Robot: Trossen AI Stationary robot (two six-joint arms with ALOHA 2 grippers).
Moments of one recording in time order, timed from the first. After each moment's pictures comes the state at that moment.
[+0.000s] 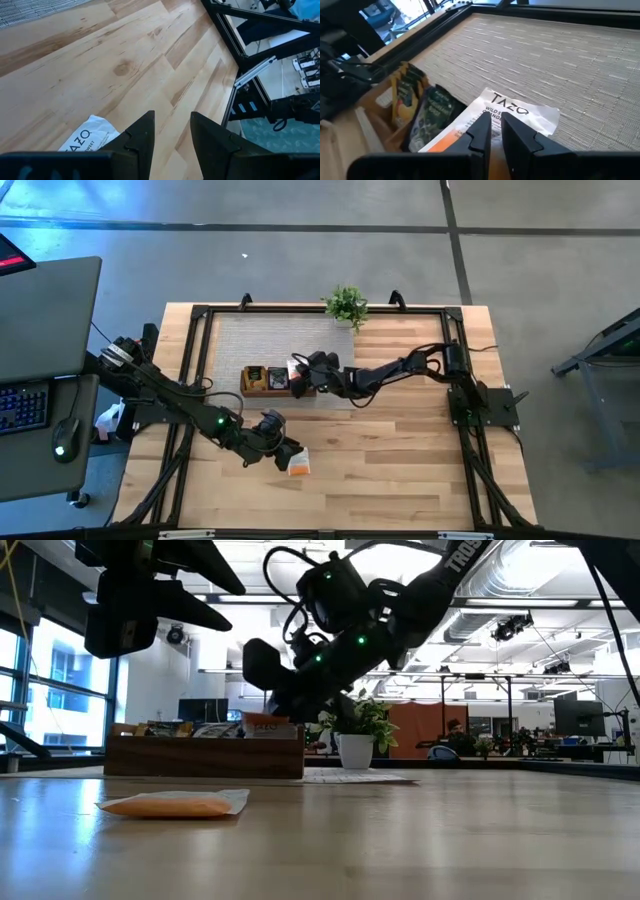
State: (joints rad) left arm -0.56 1.46 0.82 0.03 -0.46 -1.28; right arm -0.04 2.11 1.24 0.41 0.50 0.65
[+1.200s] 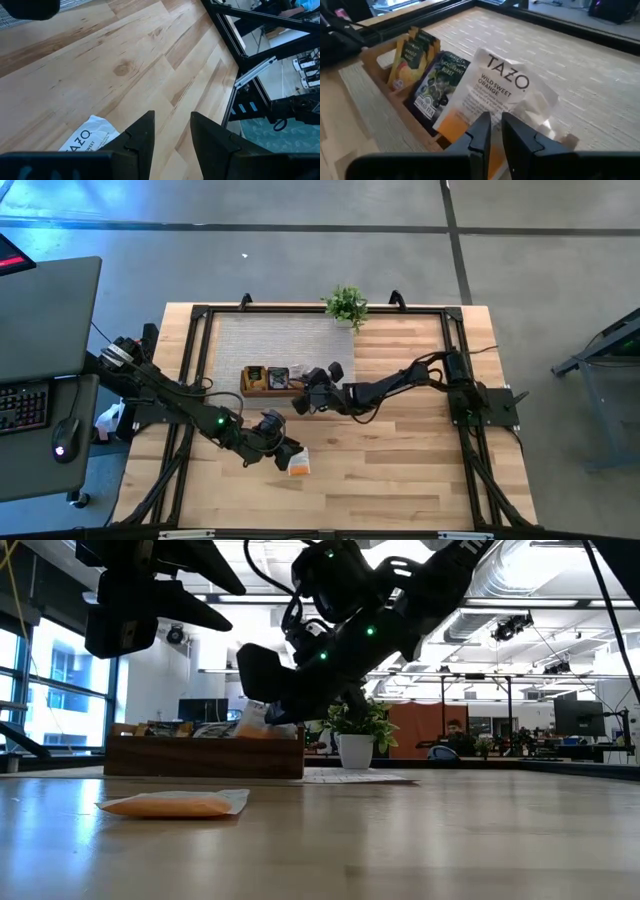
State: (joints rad) left arm -0.56 1.46 0.82 0.03 -0.46 -1.28; right arm 0.07 2.11 1.24 0.34 0.68 0.51
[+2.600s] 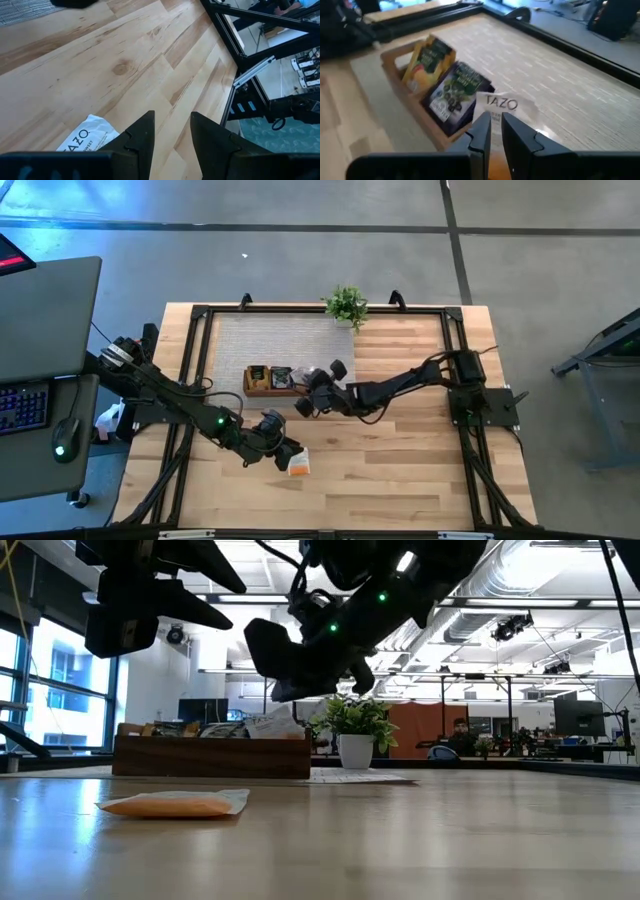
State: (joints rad) left arm -0.56 1.46 0.82 0.03 -0.46 -1.28; right arm 0.10 2.02 1.24 0.23 0.73 0.43
